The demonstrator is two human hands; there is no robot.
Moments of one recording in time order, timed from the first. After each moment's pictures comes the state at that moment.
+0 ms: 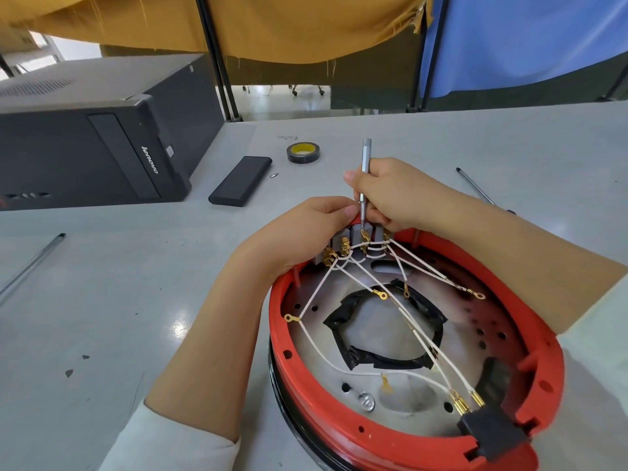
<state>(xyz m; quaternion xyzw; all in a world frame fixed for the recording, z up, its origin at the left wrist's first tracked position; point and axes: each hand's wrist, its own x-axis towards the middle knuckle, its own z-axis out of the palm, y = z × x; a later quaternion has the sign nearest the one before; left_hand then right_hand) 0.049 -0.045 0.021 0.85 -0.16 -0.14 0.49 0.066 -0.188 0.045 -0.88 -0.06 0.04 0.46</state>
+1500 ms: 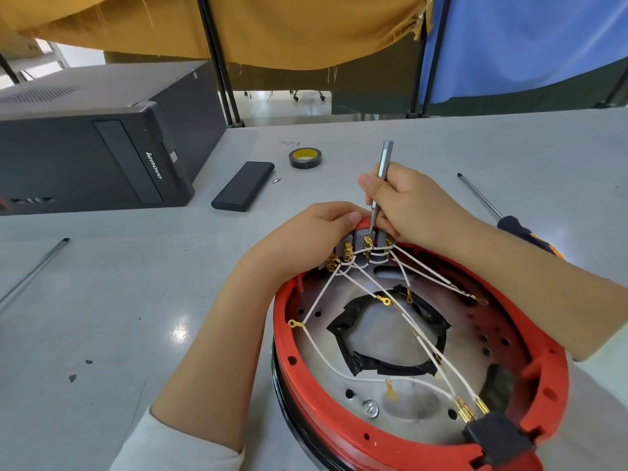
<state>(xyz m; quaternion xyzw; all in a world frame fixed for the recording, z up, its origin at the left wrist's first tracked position) 0.049 -0.044 0.021 0.86 -0.18 -0.12 0.46 0.051 -0.198 0.034 -0.89 -0.11 -0.06 0.43</state>
